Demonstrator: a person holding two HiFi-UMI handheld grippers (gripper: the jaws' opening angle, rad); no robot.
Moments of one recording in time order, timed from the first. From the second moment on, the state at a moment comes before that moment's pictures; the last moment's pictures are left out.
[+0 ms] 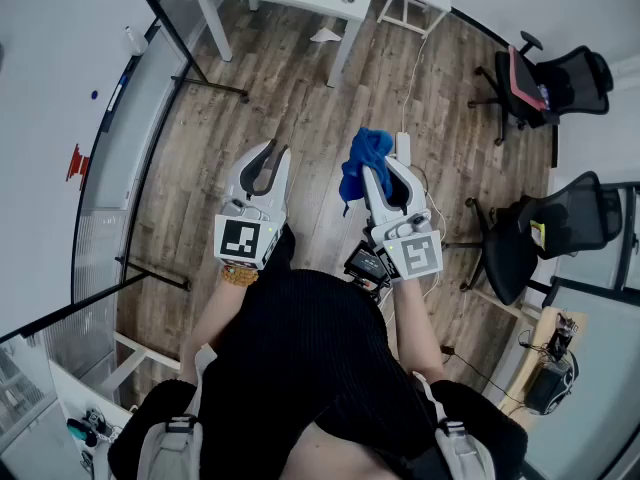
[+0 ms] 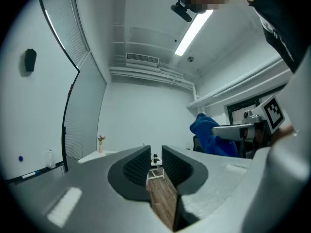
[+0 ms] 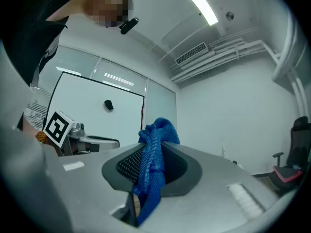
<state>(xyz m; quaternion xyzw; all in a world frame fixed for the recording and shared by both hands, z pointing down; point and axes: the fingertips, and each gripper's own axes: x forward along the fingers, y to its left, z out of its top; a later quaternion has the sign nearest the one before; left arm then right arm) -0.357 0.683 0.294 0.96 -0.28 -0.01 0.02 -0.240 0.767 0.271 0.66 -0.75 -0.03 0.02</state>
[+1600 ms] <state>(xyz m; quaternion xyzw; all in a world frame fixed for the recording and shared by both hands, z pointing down) -0.076 0.248 0.321 0.94 -0.34 0.07 0.01 0.112 0.303 0.312 0.62 -0.78 0.07 -0.06</state>
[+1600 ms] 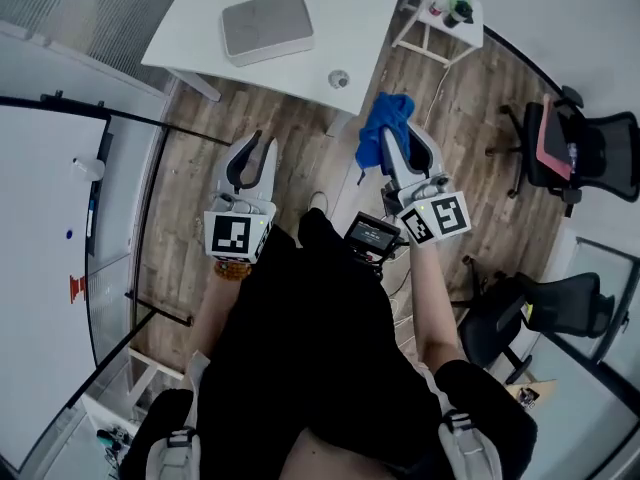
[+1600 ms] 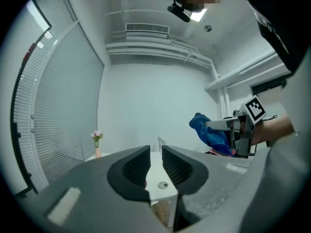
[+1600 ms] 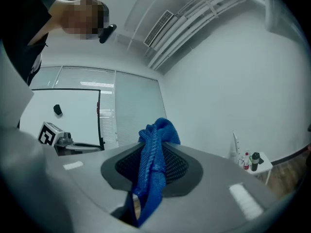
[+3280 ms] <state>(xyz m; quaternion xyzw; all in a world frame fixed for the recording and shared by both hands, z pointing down) -0.071 -0.052 0.546 0.89 -0.37 0.24 0.09 0.150 -0.190 0.538 0.37 -0.88 0.09 0.29</state>
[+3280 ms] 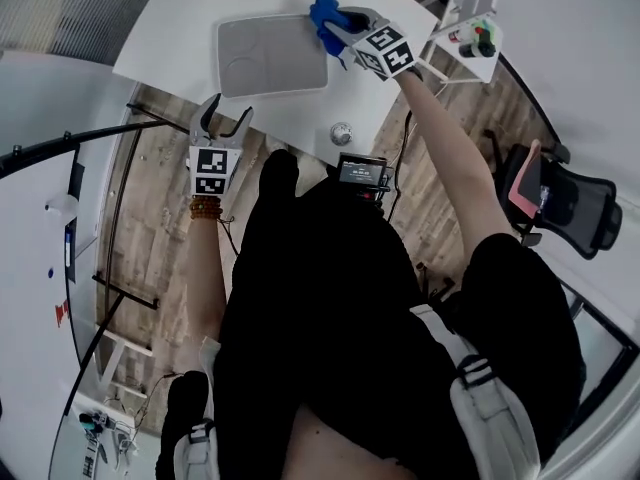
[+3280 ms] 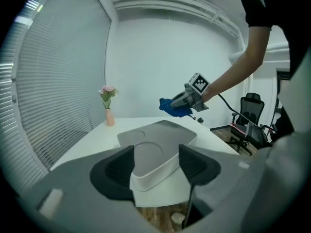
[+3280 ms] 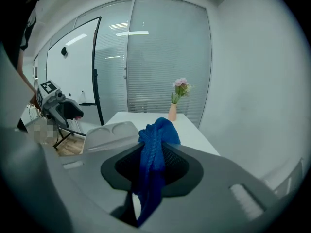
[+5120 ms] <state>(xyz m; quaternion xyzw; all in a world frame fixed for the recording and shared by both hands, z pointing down) -0.067 -0.090 0.613 0.87 -0.37 0.31 0.11 0.100 -0.137 0.614 0.31 -0.88 0.12 0.35</state>
